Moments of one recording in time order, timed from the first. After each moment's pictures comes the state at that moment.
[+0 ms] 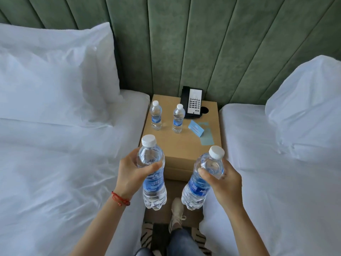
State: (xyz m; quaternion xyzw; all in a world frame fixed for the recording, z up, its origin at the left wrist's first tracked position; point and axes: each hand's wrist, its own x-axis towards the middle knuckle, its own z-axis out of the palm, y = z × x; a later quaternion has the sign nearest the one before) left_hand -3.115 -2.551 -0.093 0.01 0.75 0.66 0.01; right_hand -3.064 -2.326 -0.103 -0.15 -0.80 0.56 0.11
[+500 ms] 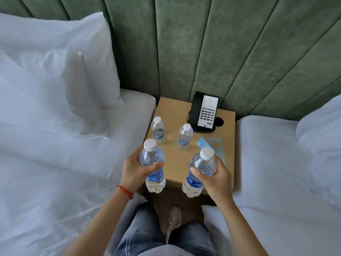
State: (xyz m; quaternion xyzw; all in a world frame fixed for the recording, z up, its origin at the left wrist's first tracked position) left_hand -3.303 -2.516 -0.153 -0.09 0.79 0.60 0.04; right_hand -3.274 -2.293 -0.156 -0.14 -0.81 0.57 0.02
